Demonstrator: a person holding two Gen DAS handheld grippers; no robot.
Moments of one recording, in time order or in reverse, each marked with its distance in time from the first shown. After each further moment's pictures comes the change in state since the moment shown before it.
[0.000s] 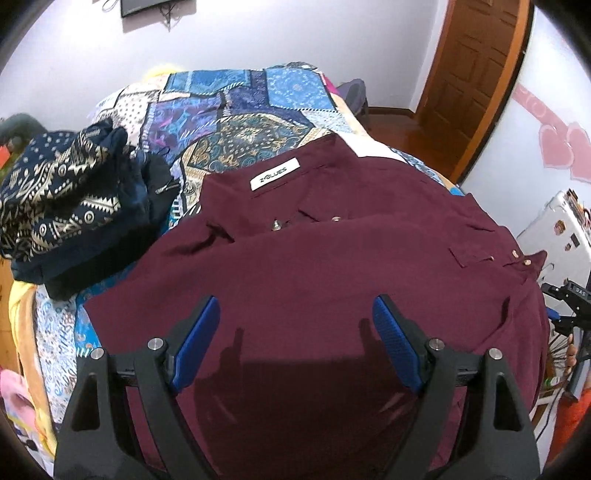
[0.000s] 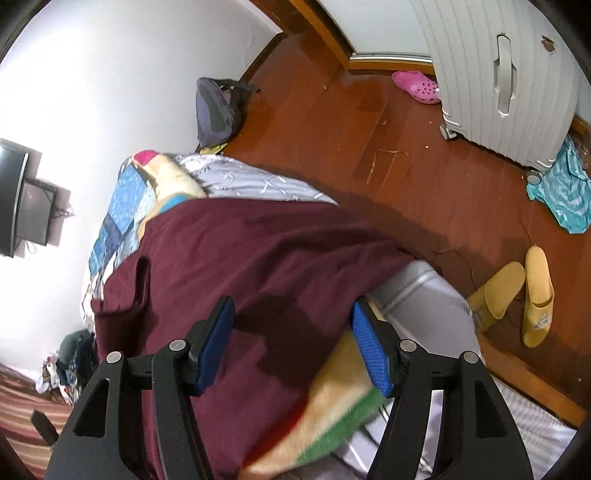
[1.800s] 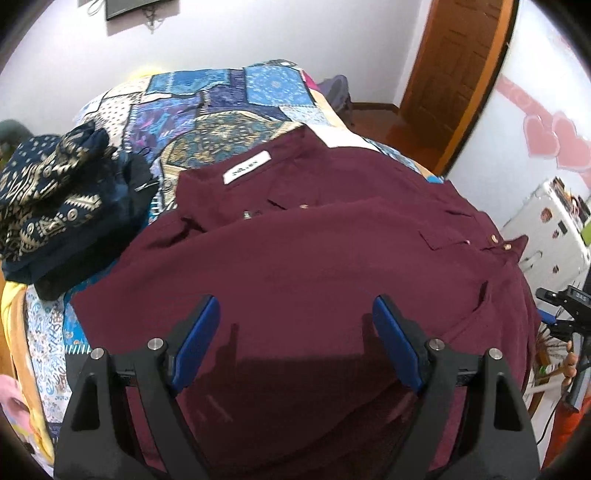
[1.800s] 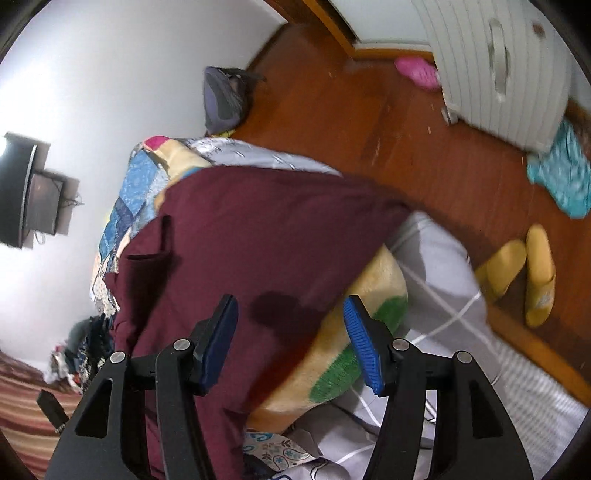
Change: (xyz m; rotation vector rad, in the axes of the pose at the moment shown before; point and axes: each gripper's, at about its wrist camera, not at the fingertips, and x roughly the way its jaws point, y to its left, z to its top) left arm -0.006 -0.026 -0.010 0.056 0.008 -0.046; right arm -0.021 -0.001 -0.035 0.023 0.069 0.037
